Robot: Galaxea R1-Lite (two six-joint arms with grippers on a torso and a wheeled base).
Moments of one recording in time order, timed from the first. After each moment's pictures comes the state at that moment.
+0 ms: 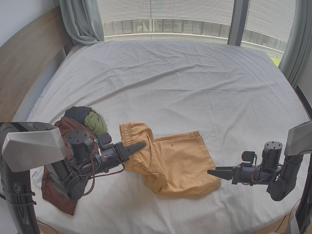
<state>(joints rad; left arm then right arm) -0.39 2.25 -0.59 -1.55 -0.56 -0.82 0.21 2.17 -0.24 -1.54 0.74 0.43</state>
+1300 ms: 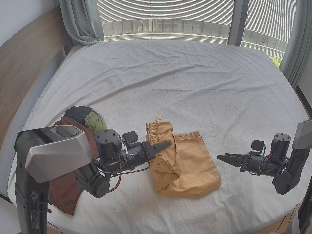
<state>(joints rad) -0.53 2.39 -0.87 -1.47 -0.55 -0.88 0.12 2.11 -0.28 -1.54 0.74 0.43</state>
